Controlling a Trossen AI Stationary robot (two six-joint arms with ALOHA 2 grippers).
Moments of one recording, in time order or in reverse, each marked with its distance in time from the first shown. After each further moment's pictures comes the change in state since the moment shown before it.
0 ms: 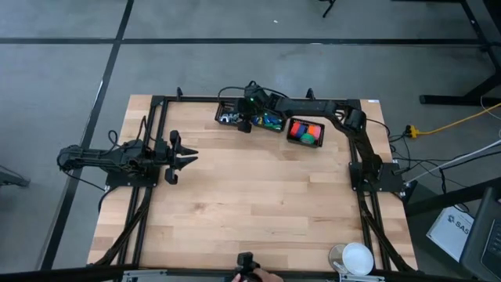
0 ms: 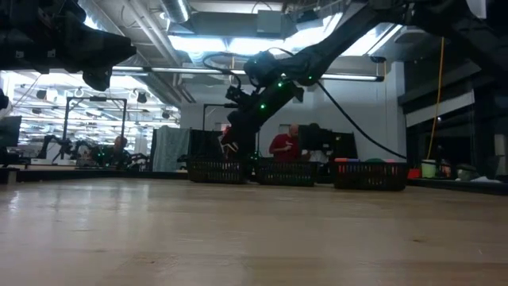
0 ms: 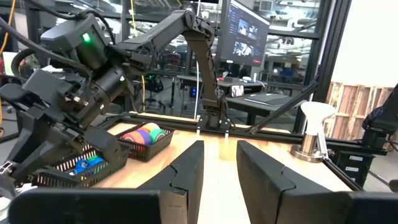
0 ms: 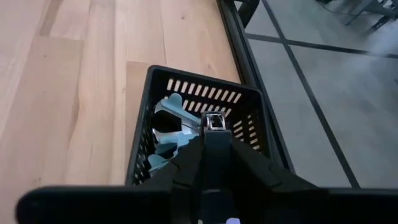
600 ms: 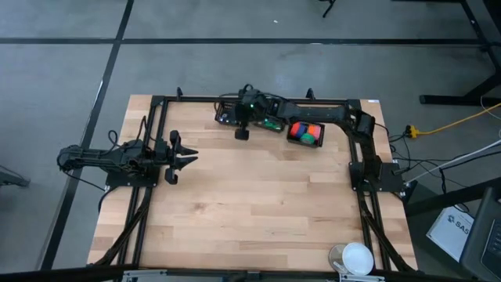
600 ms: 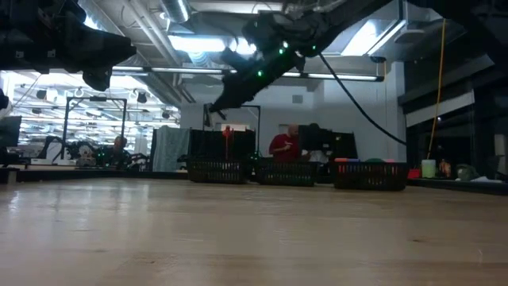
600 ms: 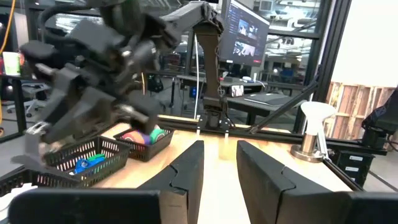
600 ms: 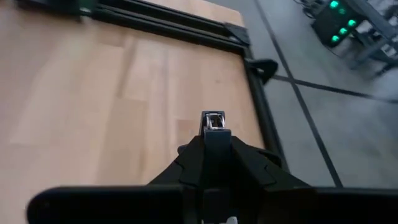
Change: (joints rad) left arm 0.000 0.000 0.000 0.000 0.000 0.000; right arm 0.122 -0.124 0.000 -0.035 0.000 -0.008
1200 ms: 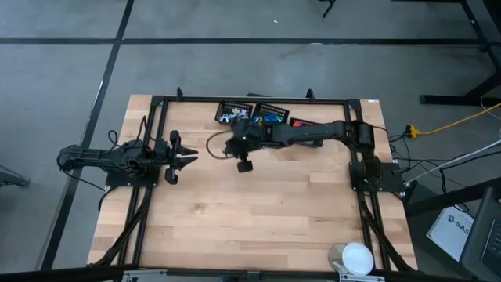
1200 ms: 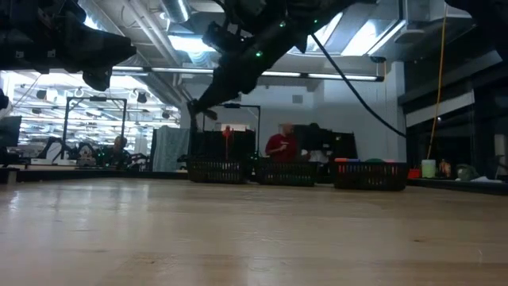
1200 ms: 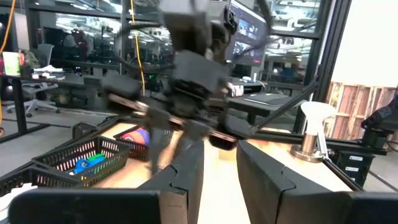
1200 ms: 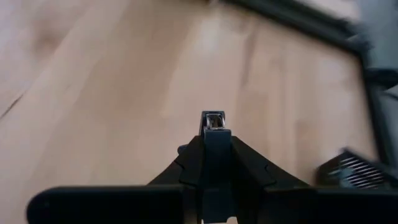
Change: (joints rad) left arm 0.000 0.000 0.000 0.000 0.000 0.000; right arm 0.216 -0.007 0.000 -0.198 -0.001 0.000
